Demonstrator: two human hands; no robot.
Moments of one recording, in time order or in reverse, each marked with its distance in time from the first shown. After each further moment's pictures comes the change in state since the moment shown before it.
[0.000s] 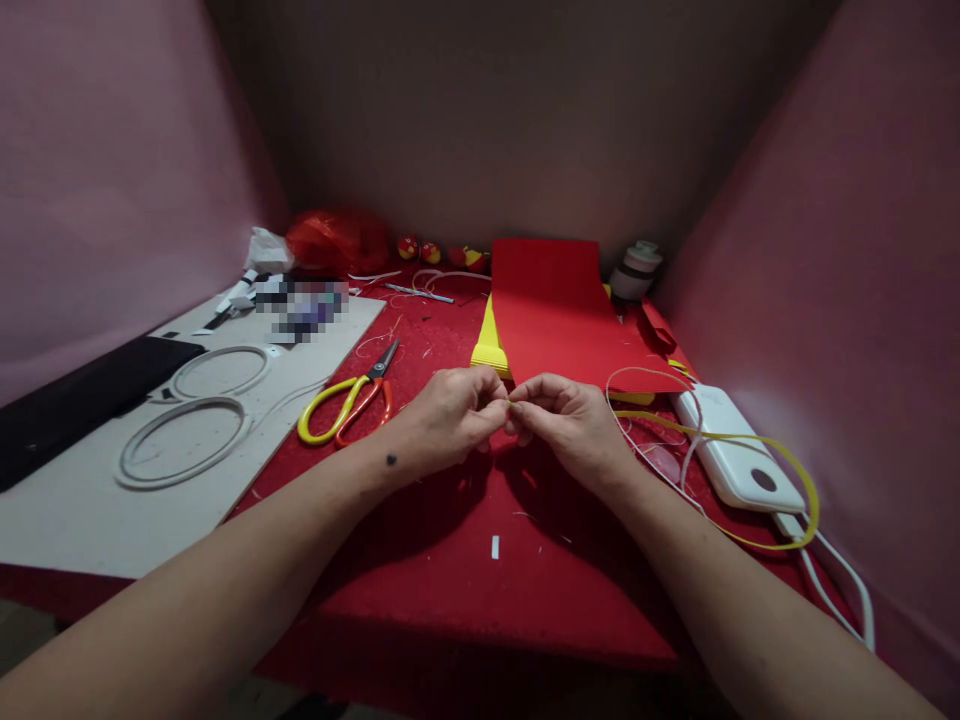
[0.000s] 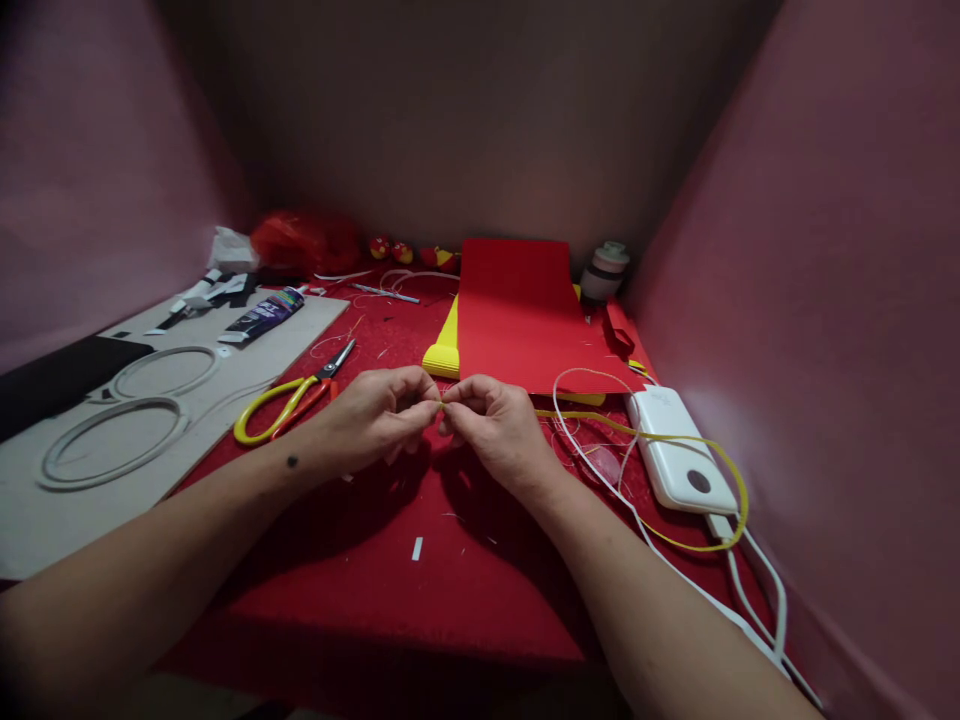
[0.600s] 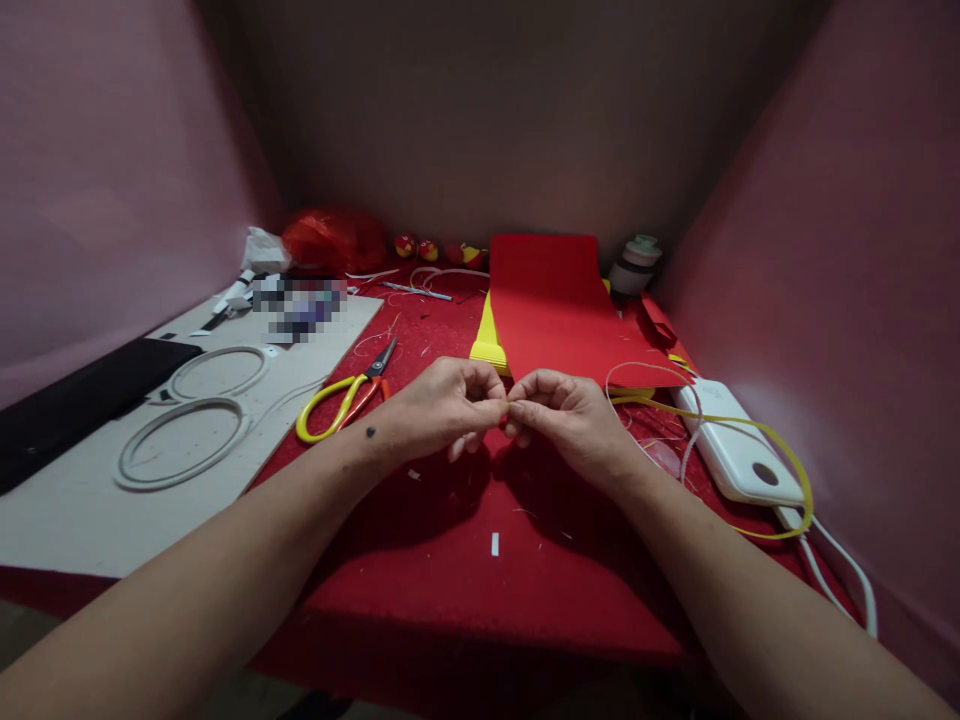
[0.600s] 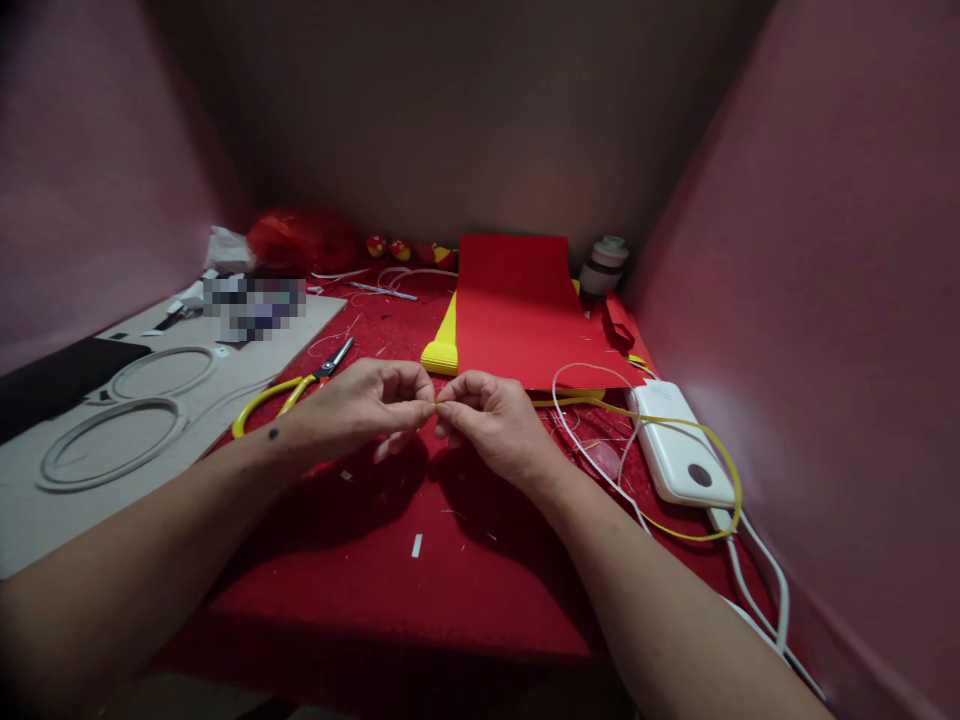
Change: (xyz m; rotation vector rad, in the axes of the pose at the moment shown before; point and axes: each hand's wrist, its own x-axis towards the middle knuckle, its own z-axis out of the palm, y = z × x) left_hand 0.000 0.008 -0.010 -0.267 -0.154 -0.139; right_hand -0.002 -0.005 -0.004 0.020 -0.129 0.009
